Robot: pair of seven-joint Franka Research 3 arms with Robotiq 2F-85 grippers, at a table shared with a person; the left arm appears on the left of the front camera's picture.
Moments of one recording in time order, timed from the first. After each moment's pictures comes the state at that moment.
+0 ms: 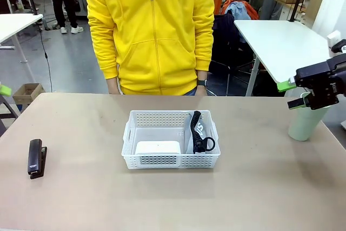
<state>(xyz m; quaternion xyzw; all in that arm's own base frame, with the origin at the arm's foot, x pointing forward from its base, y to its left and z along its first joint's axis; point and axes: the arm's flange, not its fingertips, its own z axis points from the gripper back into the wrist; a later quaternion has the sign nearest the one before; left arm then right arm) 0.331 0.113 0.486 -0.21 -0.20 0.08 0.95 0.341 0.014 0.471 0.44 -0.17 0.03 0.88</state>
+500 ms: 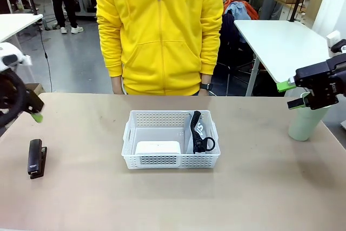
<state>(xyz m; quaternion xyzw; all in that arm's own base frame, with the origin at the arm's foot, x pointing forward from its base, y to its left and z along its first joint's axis) 0.364 0.004 0.443 -0.01 -0.08 -0.01 1.00 0.341 0.014 0.472 0.43 -0.17 0.03 0.88</state>
